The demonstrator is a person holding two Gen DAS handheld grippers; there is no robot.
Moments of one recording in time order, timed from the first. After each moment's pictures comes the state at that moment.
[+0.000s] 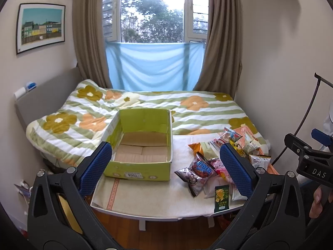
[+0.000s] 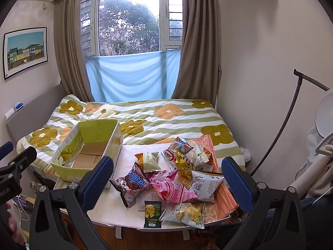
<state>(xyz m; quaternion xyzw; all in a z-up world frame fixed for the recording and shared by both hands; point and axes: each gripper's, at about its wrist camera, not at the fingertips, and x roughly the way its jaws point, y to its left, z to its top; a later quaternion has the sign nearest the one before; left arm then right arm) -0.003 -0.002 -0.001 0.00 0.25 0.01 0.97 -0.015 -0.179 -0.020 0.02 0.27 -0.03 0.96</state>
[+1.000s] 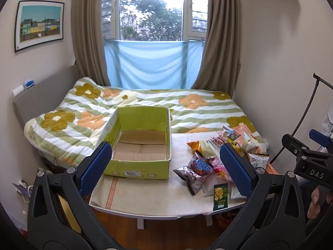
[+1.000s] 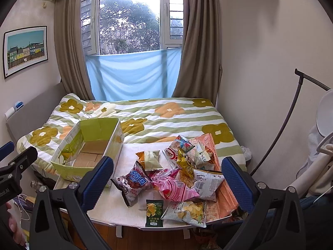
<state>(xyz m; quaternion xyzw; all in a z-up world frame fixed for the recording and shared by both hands) -0.003 0.002 -0.006 -0.01 0.25 0.00 0.97 -0.017 -0.176 -0.024 0.02 0.27 -0.03 0.96</state>
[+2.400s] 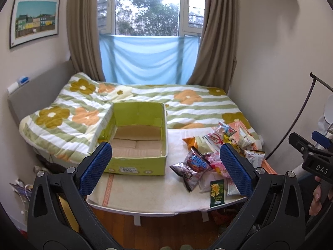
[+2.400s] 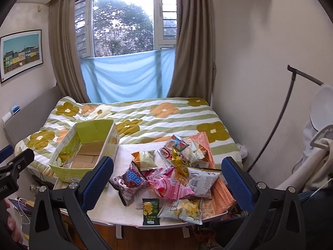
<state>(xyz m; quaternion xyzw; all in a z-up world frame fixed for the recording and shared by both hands) 0.013 -0.001 -0.005 -0.02 0.29 -0.03 0.96 -0.026 -0.184 -0.023 0.03 0.28 -0.05 0.96</state>
